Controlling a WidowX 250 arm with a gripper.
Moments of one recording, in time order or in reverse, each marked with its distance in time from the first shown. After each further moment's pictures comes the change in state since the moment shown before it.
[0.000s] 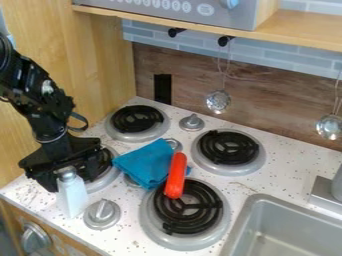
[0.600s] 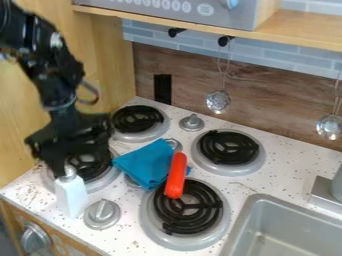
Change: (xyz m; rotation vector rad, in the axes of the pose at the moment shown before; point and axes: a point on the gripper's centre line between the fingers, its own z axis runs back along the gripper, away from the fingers) arm -0.007 -0.026 0.046 0.000 0.108 0.029
